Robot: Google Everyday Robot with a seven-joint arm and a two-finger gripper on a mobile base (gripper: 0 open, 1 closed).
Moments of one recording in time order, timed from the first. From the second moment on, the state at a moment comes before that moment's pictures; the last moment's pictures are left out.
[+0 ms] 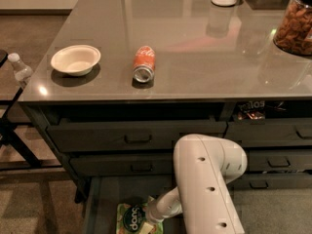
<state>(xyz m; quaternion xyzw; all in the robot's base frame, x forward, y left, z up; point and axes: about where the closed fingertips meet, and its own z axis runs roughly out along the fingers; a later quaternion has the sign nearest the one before) 0.463 0.049 0.136 -0.57 0.78 0.18 0.18</state>
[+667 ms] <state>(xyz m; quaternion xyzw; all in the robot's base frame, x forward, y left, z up) 0.461 0.065 0.127 -0.59 0.76 0.17 0.20</state>
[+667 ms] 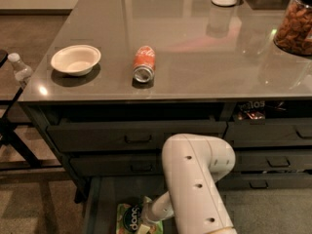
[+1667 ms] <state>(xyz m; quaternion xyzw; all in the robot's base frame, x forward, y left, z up) 0.452 0.094 0.100 -0.60 0.76 0.17 0.18</state>
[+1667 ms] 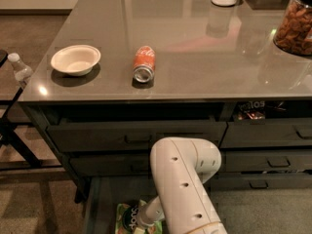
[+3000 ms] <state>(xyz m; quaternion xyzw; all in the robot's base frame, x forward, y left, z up) 0.452 0.094 0.100 -0.60 0.76 0.17 0.18</state>
